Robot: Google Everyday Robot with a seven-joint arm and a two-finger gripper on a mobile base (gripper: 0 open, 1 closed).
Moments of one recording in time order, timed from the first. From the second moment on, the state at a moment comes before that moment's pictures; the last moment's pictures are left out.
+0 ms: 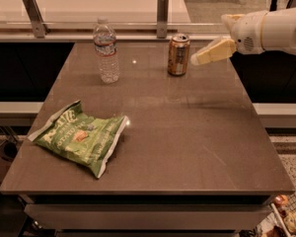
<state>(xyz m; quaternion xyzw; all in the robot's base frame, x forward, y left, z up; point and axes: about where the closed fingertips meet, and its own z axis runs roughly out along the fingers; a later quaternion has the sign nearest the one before) 0.674 -0.168 0.958 -0.43 0.71 0.16 0.53</state>
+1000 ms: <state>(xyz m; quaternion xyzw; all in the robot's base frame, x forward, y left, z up) 0.703 -0.138 0.912 -0.40 0.70 0.22 0.55</state>
